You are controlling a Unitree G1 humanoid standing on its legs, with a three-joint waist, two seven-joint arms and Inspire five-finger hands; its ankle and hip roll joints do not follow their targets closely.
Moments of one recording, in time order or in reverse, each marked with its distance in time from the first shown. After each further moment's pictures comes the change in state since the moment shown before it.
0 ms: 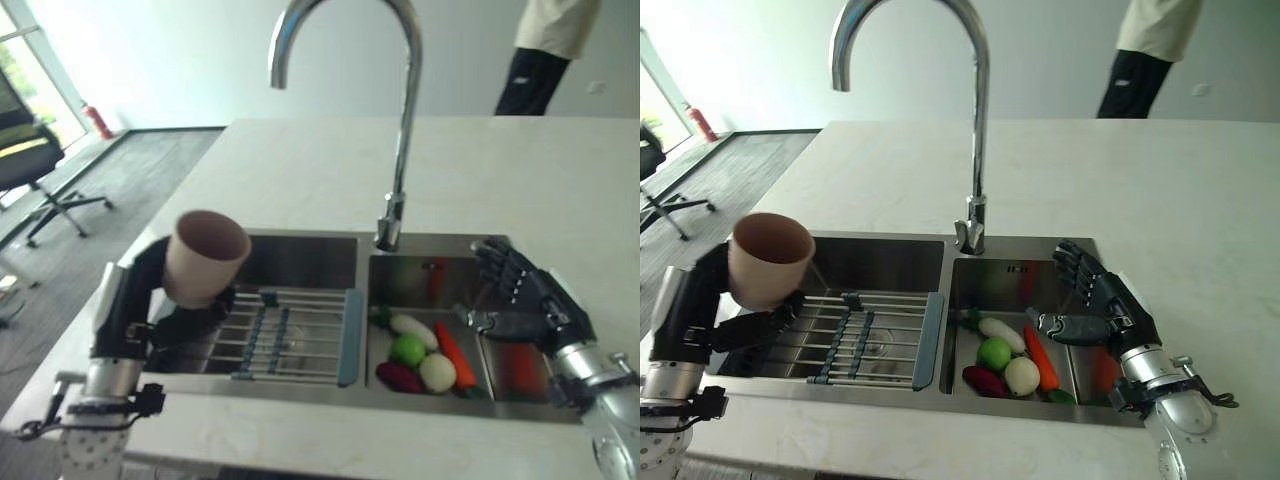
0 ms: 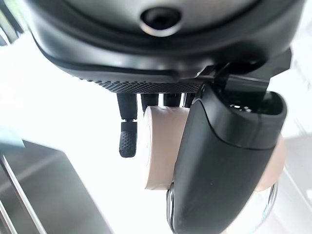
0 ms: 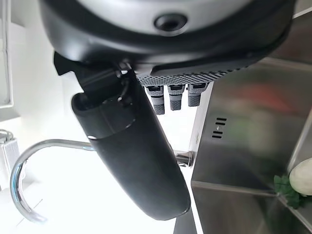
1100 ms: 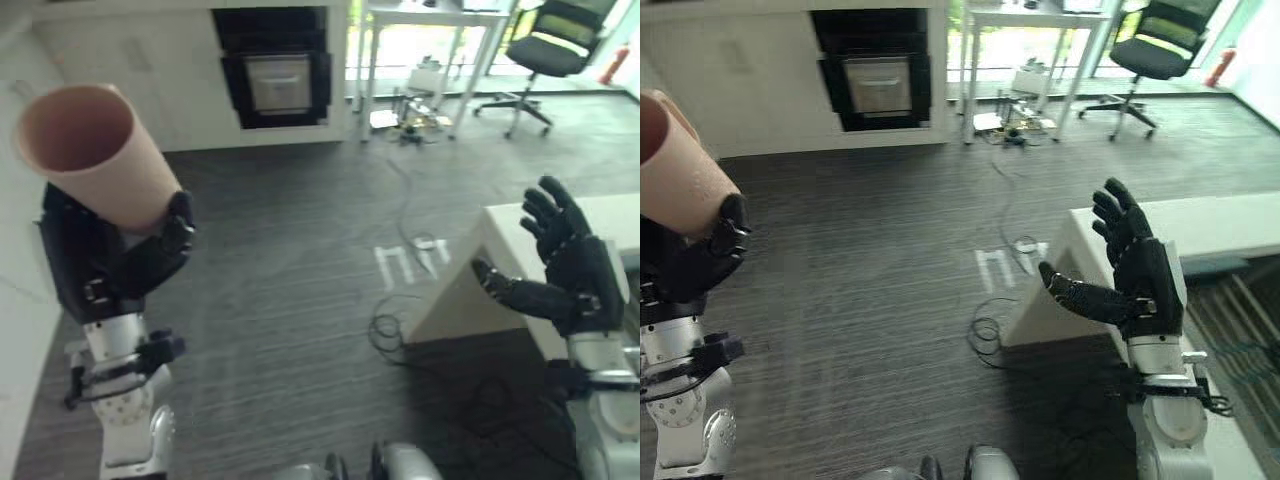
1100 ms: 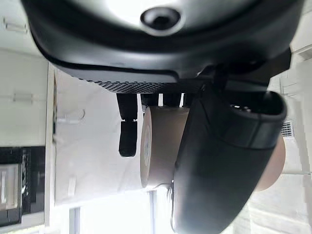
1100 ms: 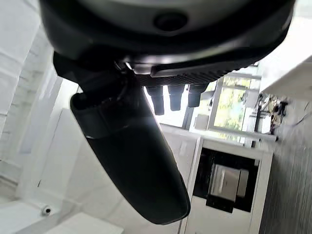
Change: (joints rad) left arm -0.204 -0.076 -0.100 -0.043 -0.217 -0.095 0.249; right arm -0.033 0.089 0.033 -0.083 -0.075 -0.225 -0.185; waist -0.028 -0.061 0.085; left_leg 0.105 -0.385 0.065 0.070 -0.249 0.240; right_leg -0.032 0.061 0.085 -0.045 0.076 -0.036
